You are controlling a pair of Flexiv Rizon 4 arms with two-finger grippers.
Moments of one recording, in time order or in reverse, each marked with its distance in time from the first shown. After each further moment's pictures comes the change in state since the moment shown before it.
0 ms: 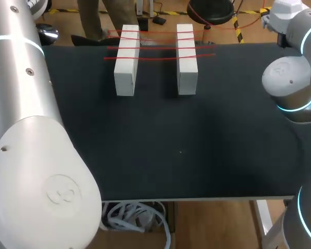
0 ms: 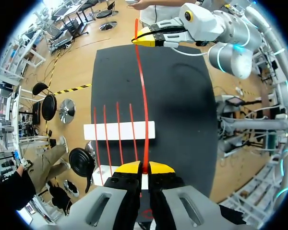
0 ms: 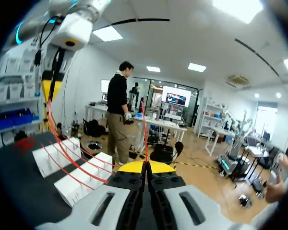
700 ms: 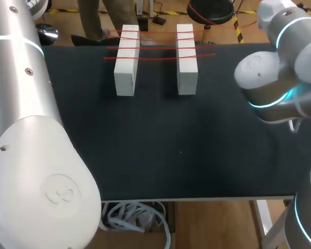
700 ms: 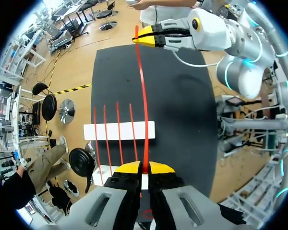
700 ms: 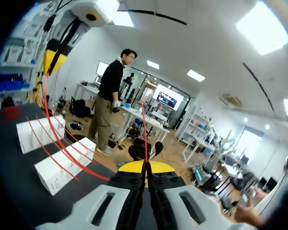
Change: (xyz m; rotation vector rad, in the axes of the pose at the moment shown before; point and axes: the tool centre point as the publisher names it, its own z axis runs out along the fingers) left arm 0.000 0.000 0.000 0.001 0.000 0.000; right arm 0.000 0.013 0.000 0.053 -0.148 -0.259
